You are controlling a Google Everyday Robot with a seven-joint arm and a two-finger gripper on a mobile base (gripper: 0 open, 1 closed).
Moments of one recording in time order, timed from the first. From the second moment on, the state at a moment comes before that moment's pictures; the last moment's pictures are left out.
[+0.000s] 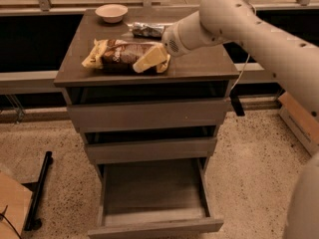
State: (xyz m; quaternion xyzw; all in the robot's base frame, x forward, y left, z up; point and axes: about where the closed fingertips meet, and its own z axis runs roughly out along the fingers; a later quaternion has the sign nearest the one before) arm 0.732 -0.003 0.890 -0.44 0.77 0.17 0.43
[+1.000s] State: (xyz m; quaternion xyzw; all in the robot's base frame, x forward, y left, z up) arm 0.795 0.020 0.844 -0.39 0.79 0.19 0.44
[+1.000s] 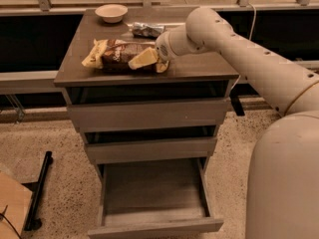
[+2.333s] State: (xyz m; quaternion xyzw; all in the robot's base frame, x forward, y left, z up) arm 0.736 -0.001 0.927 -0.38 0.76 0.17 0.50
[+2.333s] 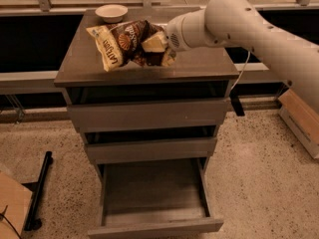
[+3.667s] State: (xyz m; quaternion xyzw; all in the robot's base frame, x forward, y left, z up) arm 0.567 0.001 0.855 -0.36 0.83 0.22 0.36
